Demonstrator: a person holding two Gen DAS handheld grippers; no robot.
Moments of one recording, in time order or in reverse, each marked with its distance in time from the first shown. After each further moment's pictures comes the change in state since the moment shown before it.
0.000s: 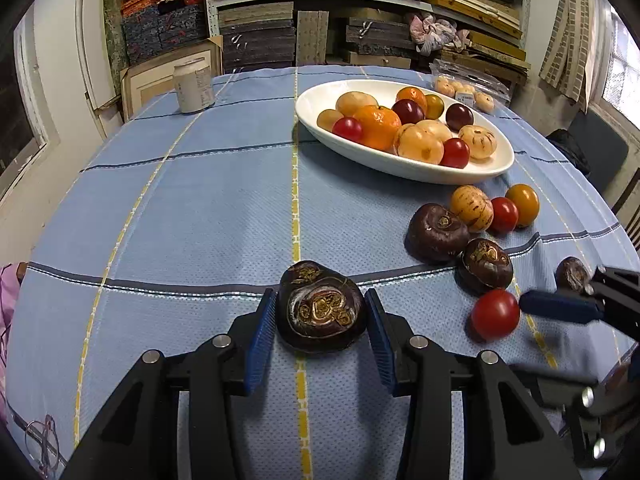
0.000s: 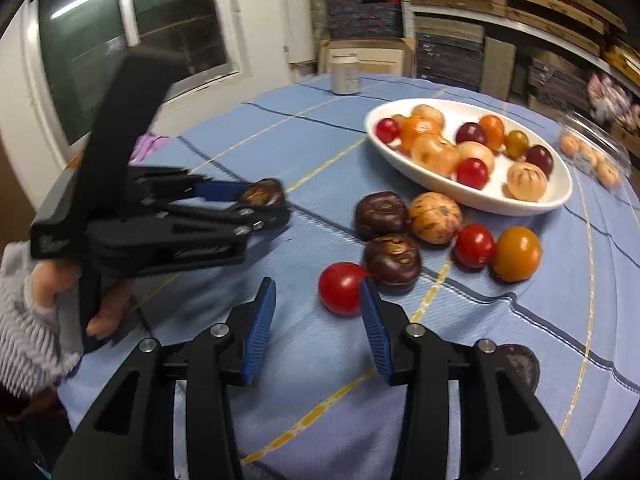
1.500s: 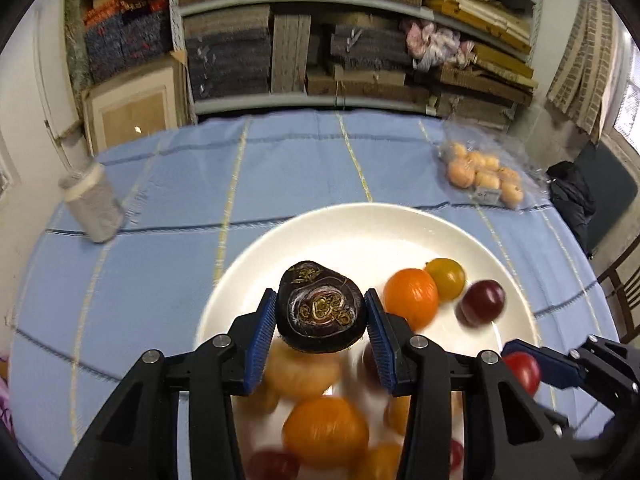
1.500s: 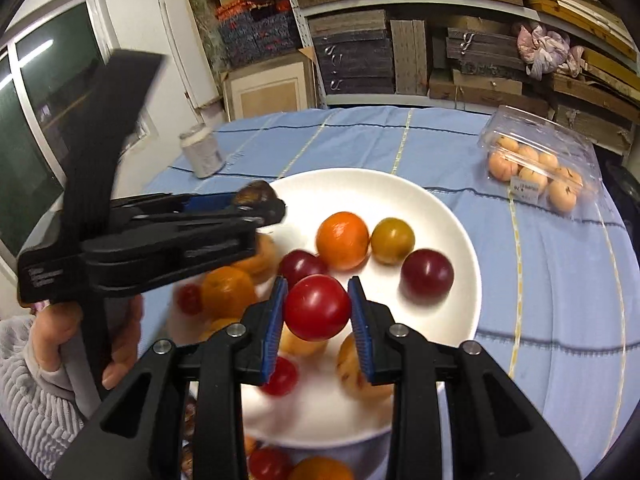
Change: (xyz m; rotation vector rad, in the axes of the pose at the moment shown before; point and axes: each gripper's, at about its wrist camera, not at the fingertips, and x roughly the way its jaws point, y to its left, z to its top) left arm 0.124 -0.045 0.219 -0.008 0.029 -0.063; right arm 0.045 -0.177 0.141 0.260 -0.034 -0.136
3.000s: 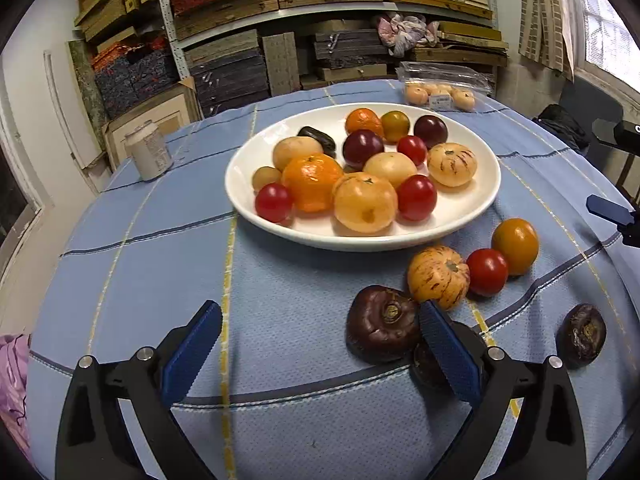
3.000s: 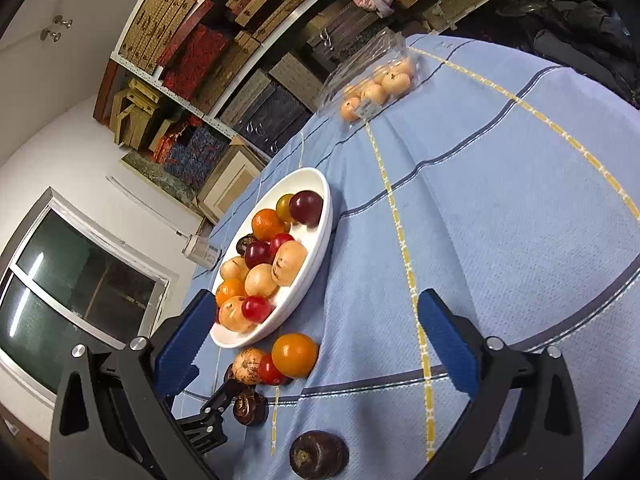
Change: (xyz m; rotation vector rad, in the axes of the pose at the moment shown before) left arm -0.081 -0.022 -0.177 0.172 -0.090 0.108; right arm -0.111 -0.096 -0.146 0.669 -0.229 0.157
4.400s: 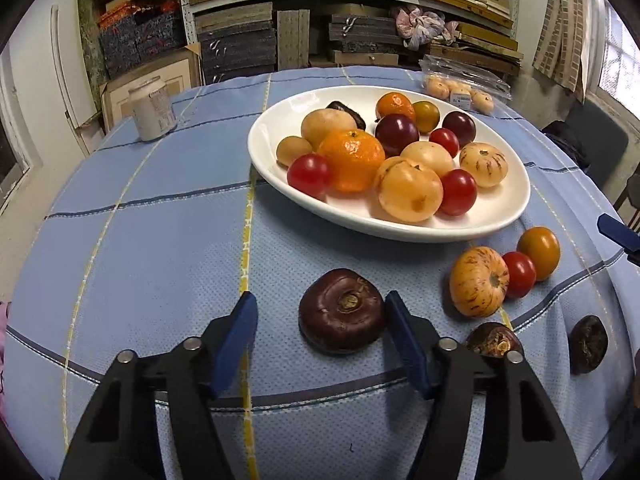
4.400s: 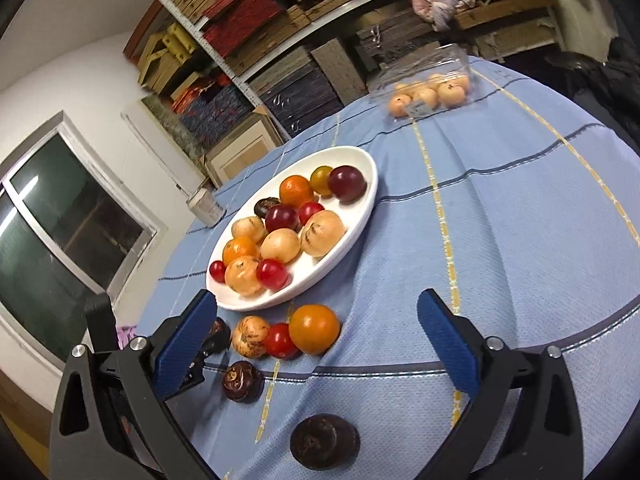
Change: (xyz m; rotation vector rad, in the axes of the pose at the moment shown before) left arm 0.014 0.035 -0.001 -0.106 0.058 -0.051; right arm 0.011 0.047 -0.022 -0.255 0.038 -0.036
